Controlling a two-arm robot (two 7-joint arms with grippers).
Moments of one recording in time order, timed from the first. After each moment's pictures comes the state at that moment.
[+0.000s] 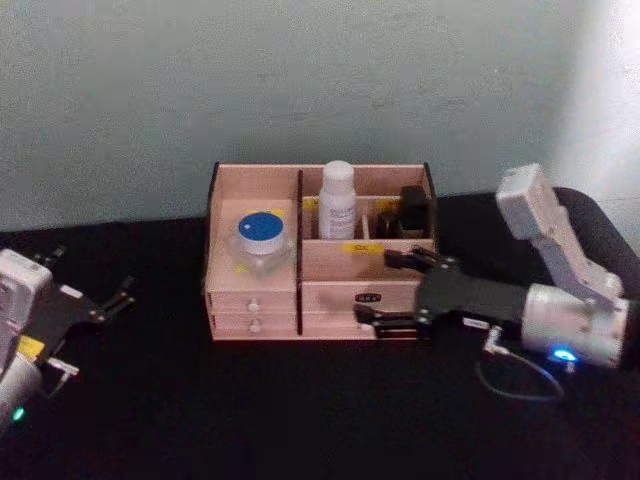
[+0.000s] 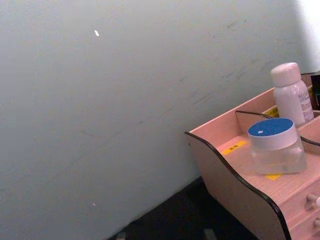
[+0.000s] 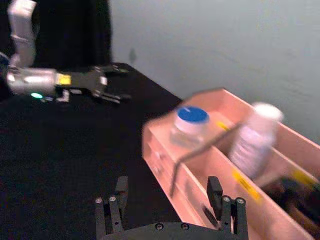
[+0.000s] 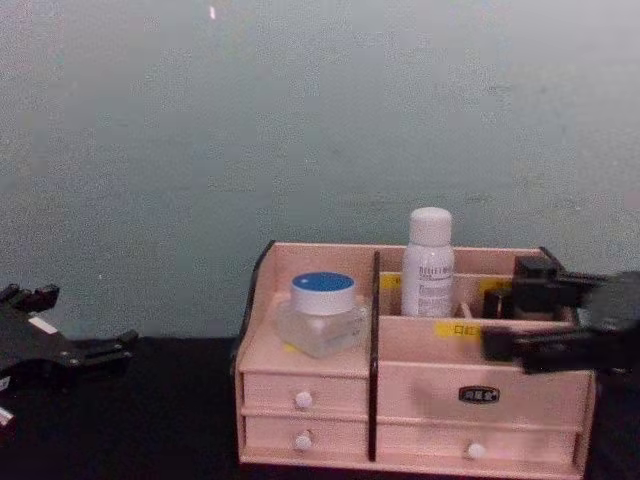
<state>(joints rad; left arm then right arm) -0.20 0.60 0.45 -1.41 -0.25 -0.12 0.03 0.29 0.65 -0.45 -1.58 0.50 0.14 0.64</state>
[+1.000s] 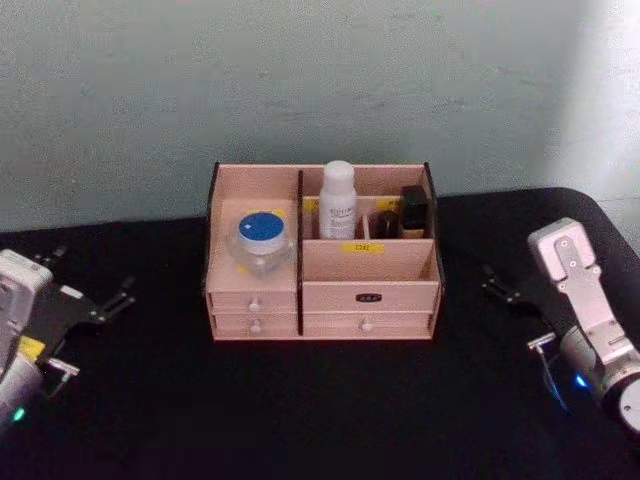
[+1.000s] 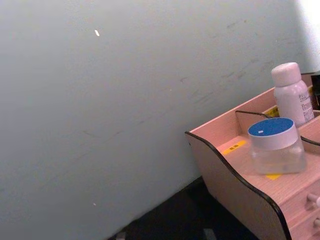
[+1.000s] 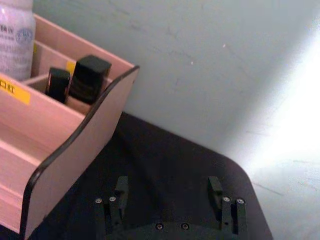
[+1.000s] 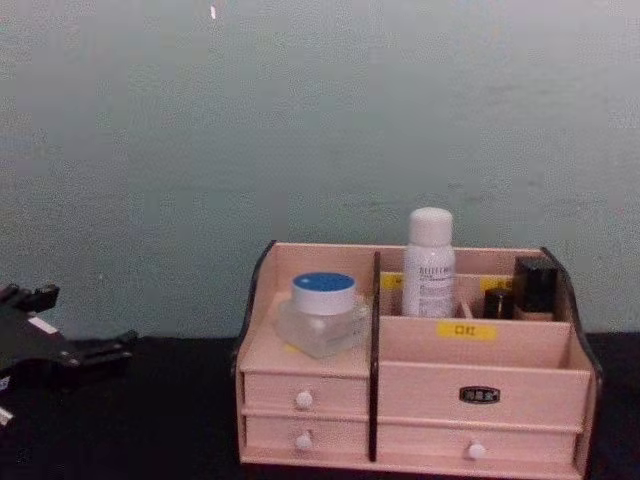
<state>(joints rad) -0.20 0.60 0.45 -1.41 -0.25 -0.12 0.03 0.12 0.49 -0.32 -1.48 0.08 0.11 -0.14</state>
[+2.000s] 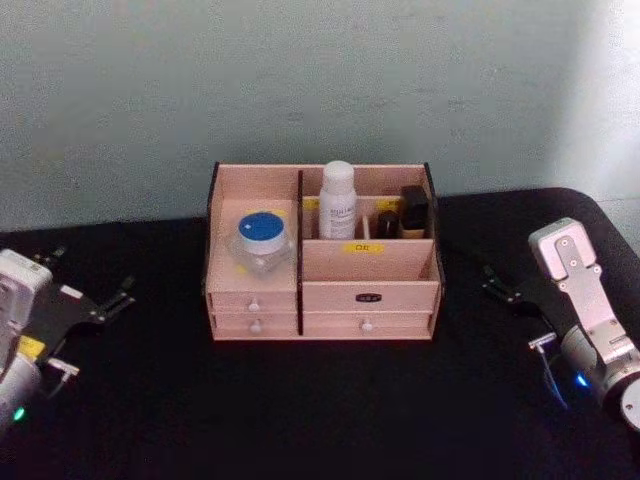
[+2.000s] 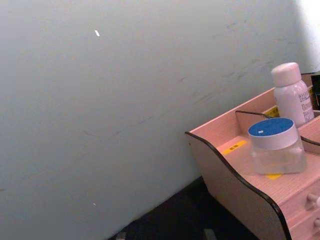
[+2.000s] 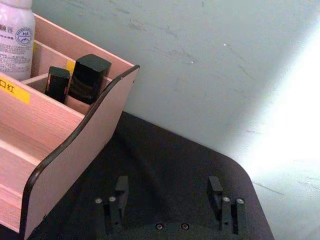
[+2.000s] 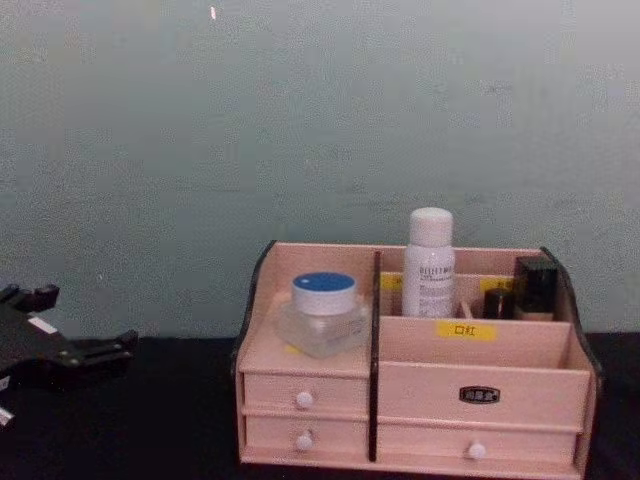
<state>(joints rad) -0.20 0.60 0.45 -1.41 -0.25 -0.12 0.03 0.12 0.49 -0.32 -1.48 0.08 0.11 -0.13</state>
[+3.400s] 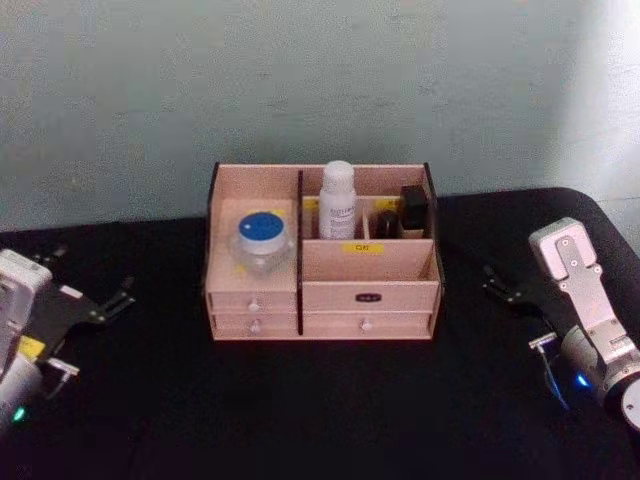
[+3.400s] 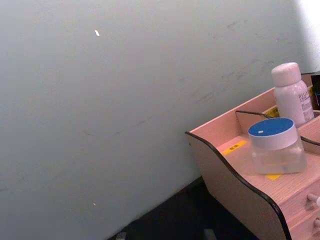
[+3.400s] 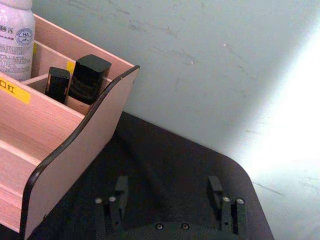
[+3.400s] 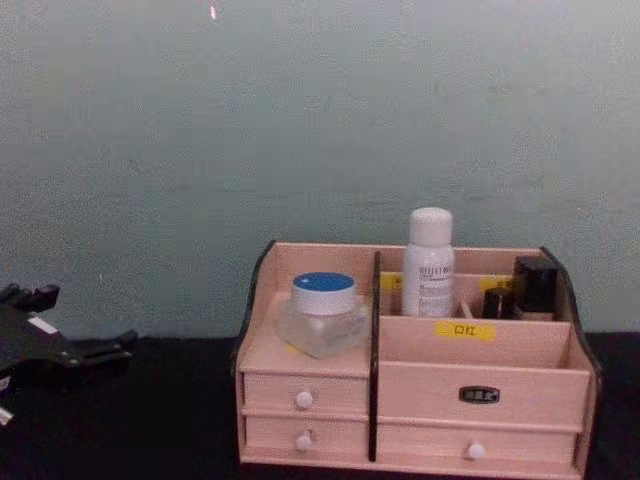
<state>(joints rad) -0.20 0.60 0.45 -1.41 -0.25 -0.12 0.03 0.12 0.49 -0.32 -1.48 0.08 0.11 -0.13</state>
